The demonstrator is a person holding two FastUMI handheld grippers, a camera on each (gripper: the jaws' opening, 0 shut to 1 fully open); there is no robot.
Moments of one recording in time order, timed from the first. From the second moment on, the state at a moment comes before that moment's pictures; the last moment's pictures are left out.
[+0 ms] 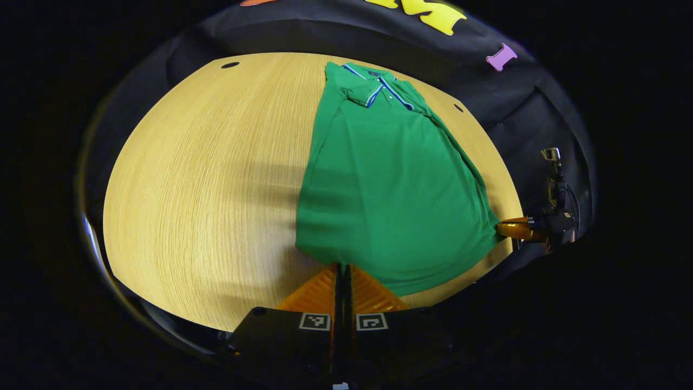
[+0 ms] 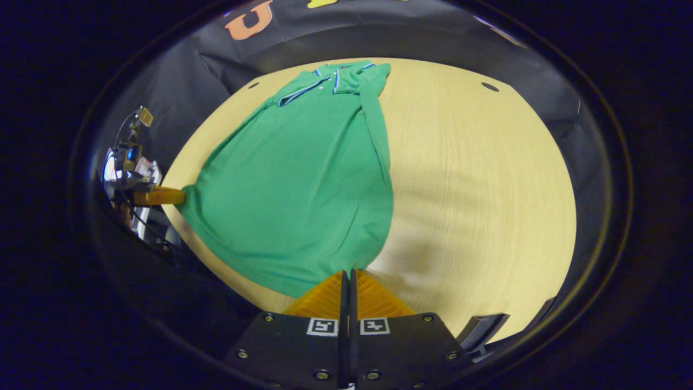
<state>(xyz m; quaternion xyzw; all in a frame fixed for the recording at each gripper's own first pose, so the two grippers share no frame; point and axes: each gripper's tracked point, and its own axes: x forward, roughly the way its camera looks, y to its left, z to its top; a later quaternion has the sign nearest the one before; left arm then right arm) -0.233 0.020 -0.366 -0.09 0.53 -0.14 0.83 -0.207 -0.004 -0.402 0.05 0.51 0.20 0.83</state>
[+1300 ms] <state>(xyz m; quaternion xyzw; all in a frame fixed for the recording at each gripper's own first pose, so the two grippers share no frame) -0.114 0.022 -0.254 -0.04 0.39 -0.19 0.90 -0.105 0.012 -0.283 0.14 0.42 0.25 0.86</state>
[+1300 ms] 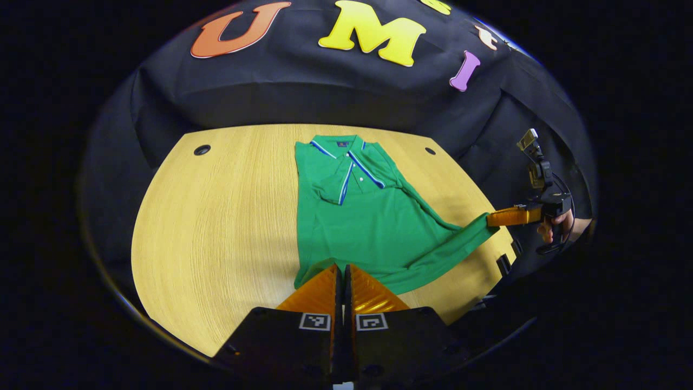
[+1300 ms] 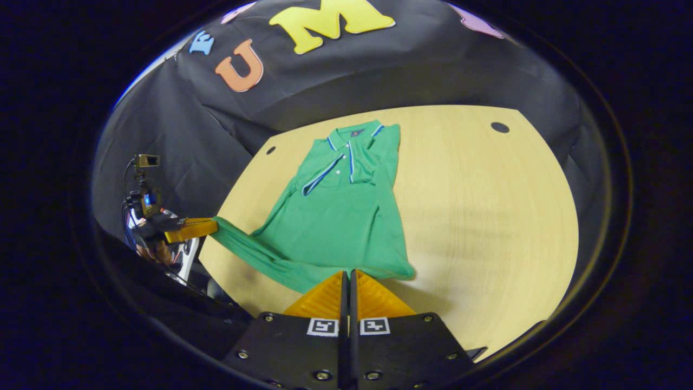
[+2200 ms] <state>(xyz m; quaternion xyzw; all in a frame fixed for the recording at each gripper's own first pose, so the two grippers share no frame) 0.015 0.031 -0.151 -0.03 0.25 -0.15 0.96 0.008 0.001 -0.184 0.12 0.32 0.22 0.91</state>
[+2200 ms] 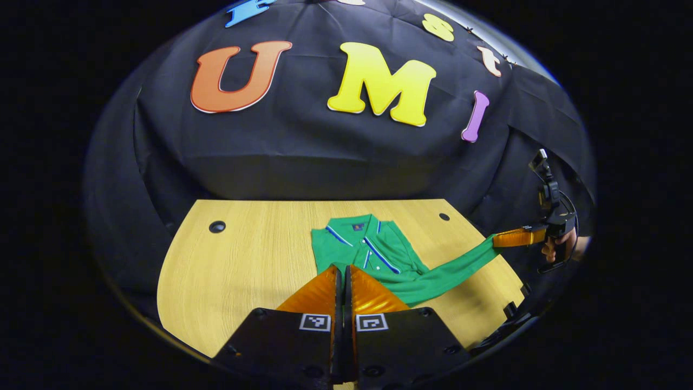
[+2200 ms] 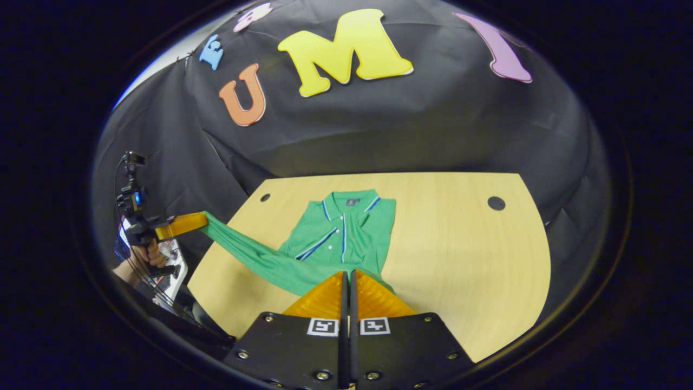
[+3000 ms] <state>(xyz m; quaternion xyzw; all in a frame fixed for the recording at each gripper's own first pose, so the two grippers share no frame) 0.122 0.041 -0.117 -0.05 0.20 -0.12 0.97 0.122 0.003 -0.141 0.10 0.27 0.17 0.94</state>
